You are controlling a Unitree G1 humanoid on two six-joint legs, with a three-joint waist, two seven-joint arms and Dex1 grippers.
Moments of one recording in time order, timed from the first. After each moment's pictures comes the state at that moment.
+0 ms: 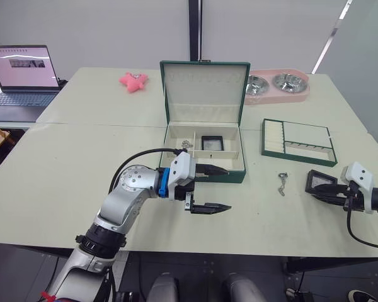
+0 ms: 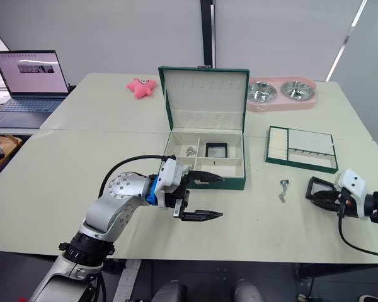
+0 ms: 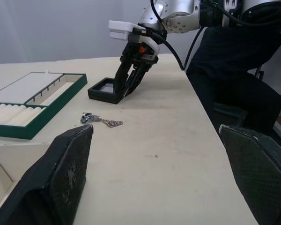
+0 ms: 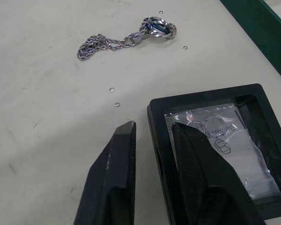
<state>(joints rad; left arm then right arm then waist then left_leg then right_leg) -0.49 0.46 -0.25 -0.09 -0.43 0.21 -1.21 -0.29 -0.97 -0.11 0.50 0.23 0.03 1.28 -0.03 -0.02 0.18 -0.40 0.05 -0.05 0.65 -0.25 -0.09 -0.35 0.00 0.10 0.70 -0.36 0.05</state>
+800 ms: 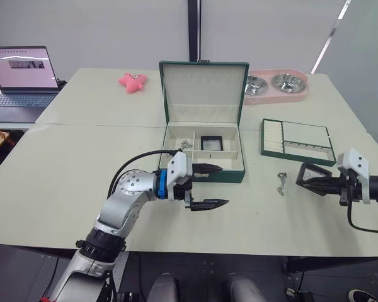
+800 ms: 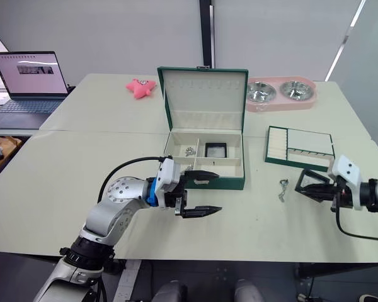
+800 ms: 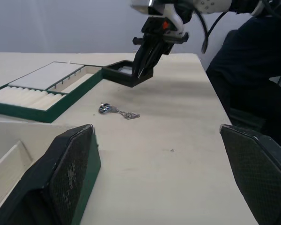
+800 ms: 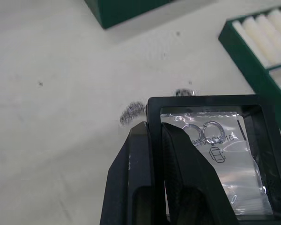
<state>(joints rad) -0.42 0.44 -0.19 -0.08 -0.41 0.21 -1.10 -0.33 -1.03 -0.11 0.09 0.36 0.37 1.31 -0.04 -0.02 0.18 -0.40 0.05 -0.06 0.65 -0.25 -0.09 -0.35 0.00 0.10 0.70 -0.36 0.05</state>
